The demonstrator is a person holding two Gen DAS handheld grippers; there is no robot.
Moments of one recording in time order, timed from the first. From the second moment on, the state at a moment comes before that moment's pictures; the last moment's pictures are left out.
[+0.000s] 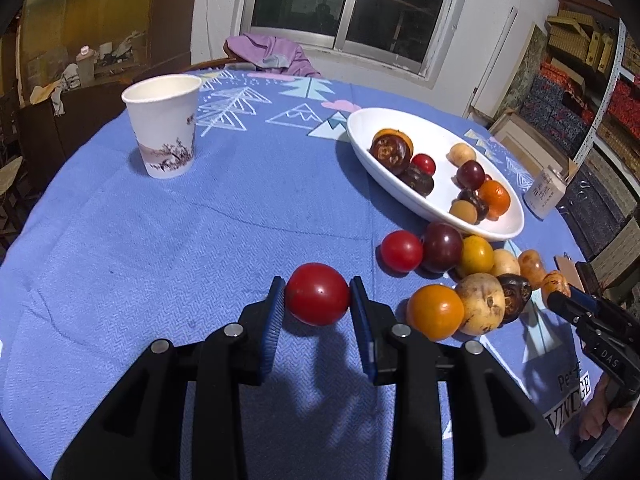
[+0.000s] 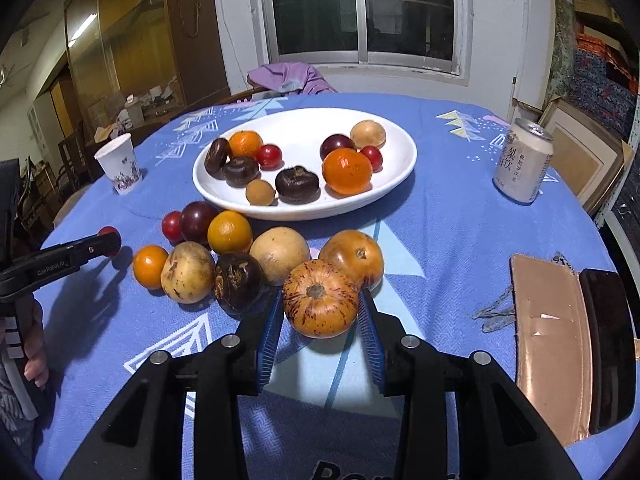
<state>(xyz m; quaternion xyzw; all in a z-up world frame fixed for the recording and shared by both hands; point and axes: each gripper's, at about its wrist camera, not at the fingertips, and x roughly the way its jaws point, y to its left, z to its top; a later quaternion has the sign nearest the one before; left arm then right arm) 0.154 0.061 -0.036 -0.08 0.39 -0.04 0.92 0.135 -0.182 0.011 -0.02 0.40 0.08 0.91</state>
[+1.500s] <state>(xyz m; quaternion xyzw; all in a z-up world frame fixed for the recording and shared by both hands) 0.367 -0.040 -0.001 -0.04 0.43 -0.07 0.90 0.356 -0.176 0.037 0.05 0.45 0.07 0.89</state>
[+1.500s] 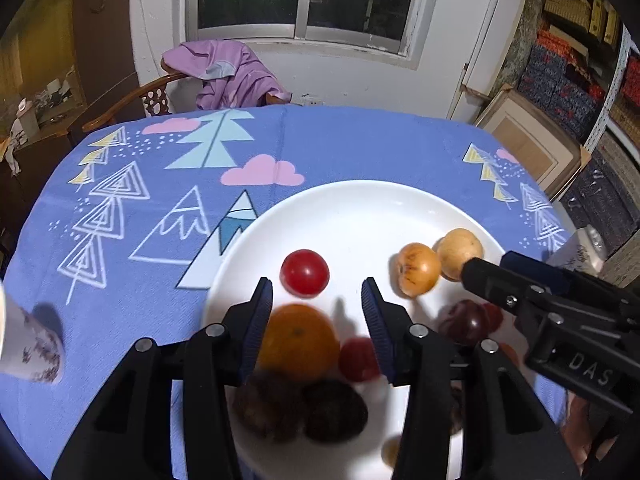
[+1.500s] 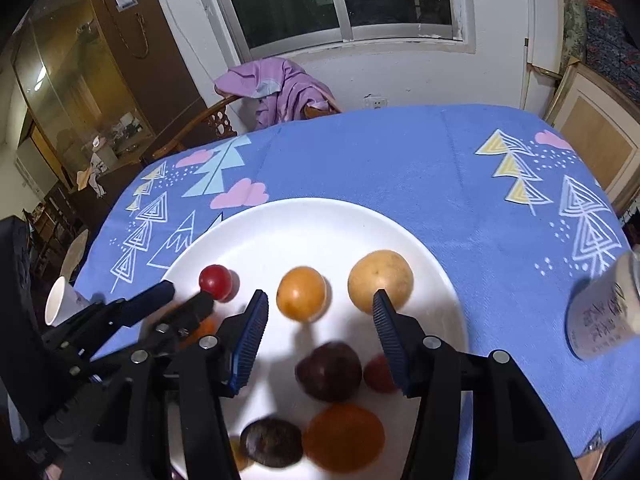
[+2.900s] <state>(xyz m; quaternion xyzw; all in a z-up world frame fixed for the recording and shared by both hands) 0.152 -0.009 -0.045 0.02 0.40 -0.07 0.92 0.154 -0.237 0.030 0.12 0.39 0.06 0.91</state>
